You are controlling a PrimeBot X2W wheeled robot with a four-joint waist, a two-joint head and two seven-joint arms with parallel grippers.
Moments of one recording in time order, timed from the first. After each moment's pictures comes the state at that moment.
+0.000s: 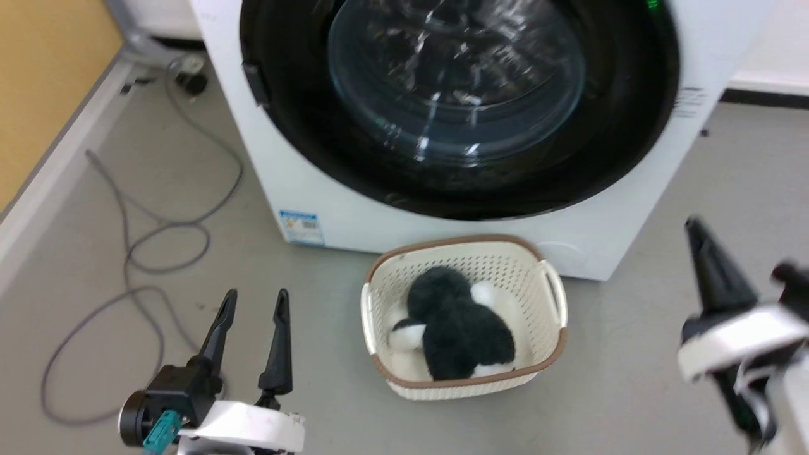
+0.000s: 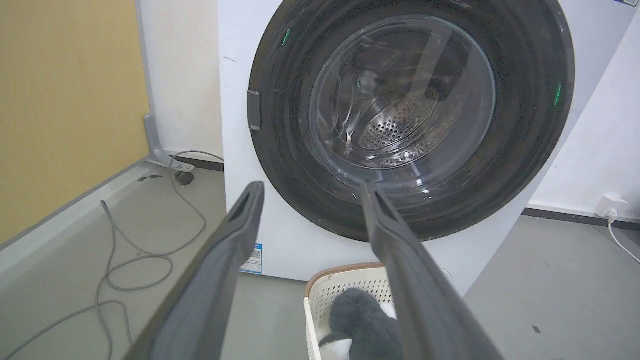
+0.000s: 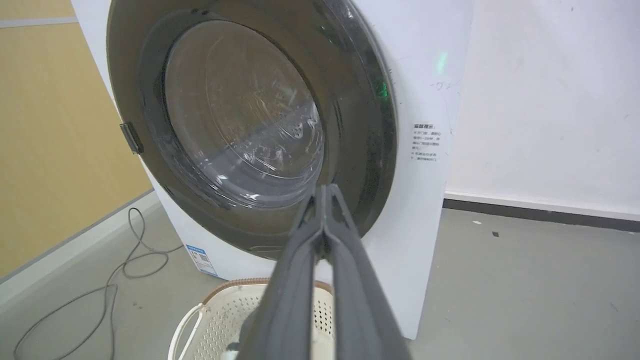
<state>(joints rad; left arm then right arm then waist) -0.03 0.05 -0.06 0.06 -0.19 -0.06 -0.26 -0.31 -0.33 0.12 0.33 0.42 0.13 -0.24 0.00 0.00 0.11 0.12</state>
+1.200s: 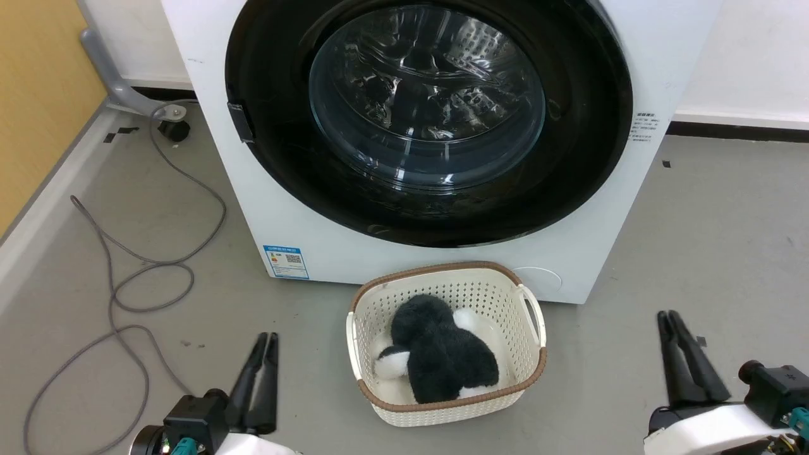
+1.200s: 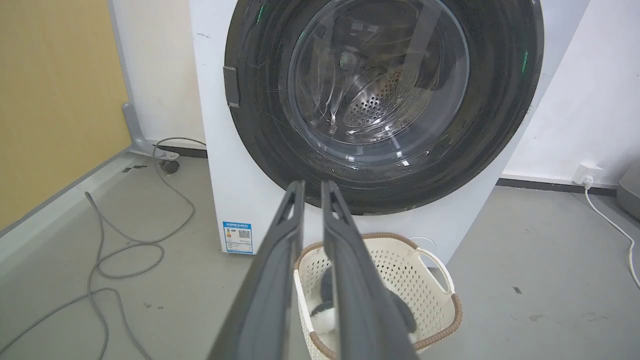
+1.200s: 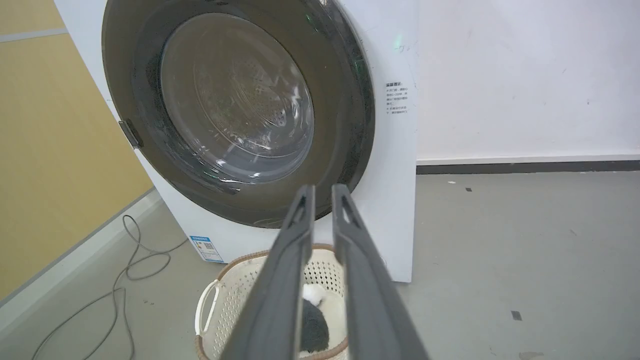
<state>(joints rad) 0.04 0.05 -0.06 0.12 -0.15 -0.08 -0.26 0.02 -0.09 -0.03 0.08 0.25 0.13 -0.17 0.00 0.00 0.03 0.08</state>
